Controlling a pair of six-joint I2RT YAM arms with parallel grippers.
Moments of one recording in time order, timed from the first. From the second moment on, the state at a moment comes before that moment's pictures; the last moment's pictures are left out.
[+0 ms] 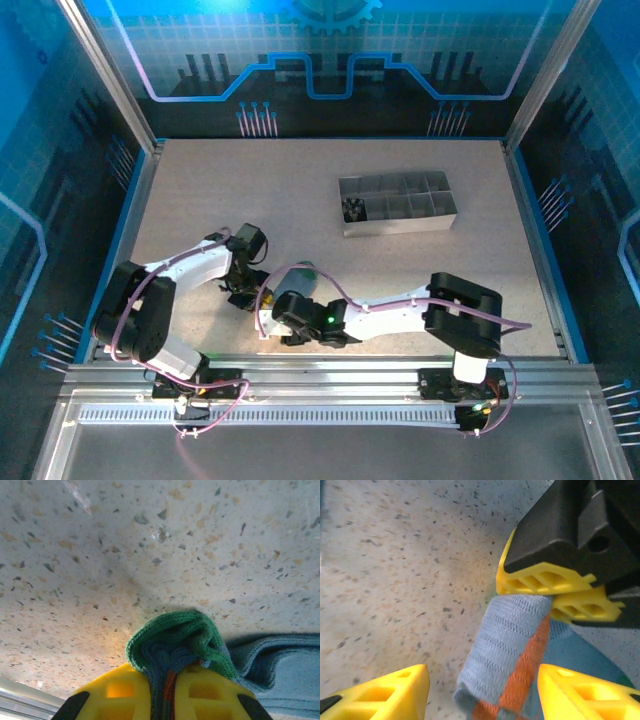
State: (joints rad) left arm -0.36 1.53 0.80 -0.85 0.33 -1.48; right arm 1.29 1.81 1.00 -0.08 0.26 -0.47
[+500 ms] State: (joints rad) left arm -0.34 1.41 0.79 -0.84 0.28 -1.51; right arm 1.24 1.91 1.10 -0.12 0.24 -0.39
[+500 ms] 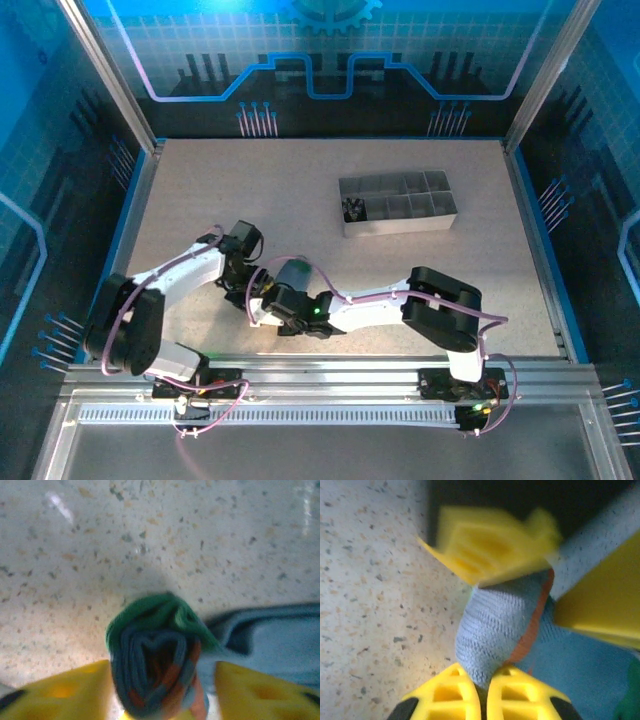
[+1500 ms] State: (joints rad) left arm -0.42 1.31 0.67 -0.67 0.32 -1.44; right arm 0.82 2.00 1.05 0.02 -0.76 -0.02
